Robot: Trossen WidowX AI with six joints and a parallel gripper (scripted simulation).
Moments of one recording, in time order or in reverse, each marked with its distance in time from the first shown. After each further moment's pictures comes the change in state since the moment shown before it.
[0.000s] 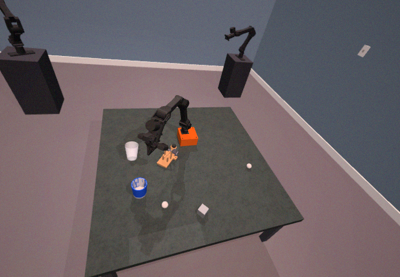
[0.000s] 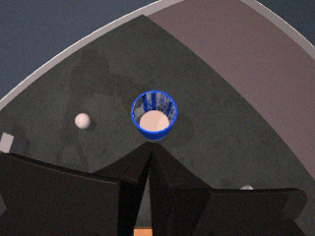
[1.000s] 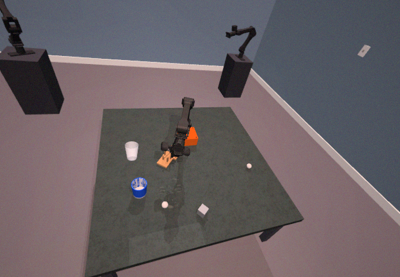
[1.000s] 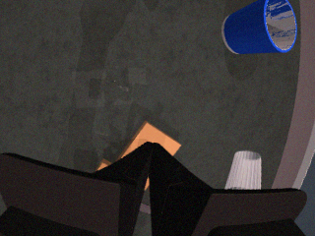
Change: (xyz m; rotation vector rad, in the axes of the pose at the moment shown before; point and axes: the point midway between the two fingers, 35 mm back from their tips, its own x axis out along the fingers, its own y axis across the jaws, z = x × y) arm 0.012 0.061 -0.180 -0.708 0.497 -0.091
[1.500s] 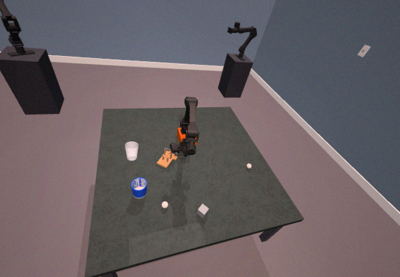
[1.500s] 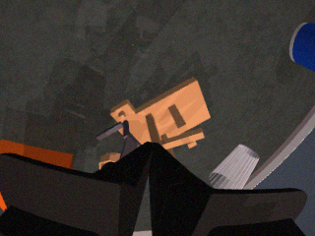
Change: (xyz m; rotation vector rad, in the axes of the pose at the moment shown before) arm 0.014 0.054 -0.064 -0.424 0.241 -0.058
